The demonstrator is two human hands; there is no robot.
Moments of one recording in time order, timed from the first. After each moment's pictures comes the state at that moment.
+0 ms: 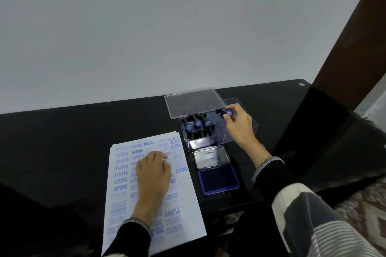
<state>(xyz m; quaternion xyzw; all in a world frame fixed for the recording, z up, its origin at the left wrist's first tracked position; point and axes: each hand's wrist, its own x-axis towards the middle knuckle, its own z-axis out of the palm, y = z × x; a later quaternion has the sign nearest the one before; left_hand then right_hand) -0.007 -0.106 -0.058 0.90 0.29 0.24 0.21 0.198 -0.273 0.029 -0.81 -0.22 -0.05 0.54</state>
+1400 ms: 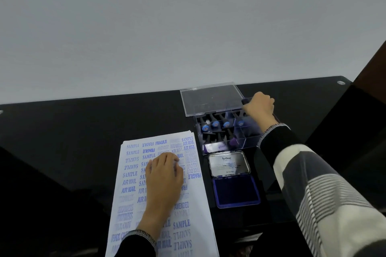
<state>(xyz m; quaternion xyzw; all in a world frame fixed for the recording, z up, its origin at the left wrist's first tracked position) -0.004 -0.107 -0.062 0.89 0.30 0.26 0.20 0.291 -0.222 0.034 -0.96 -0.09 0.00 0.25</state>
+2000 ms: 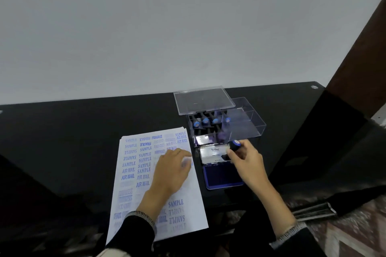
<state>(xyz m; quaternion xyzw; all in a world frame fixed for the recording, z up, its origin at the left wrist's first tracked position) -0.009 -0.127 -0.029 0.94 0.16 0.16 0.24 0.103 -0.321 0.000 -0.82 -0.19 0.07 0.54</state>
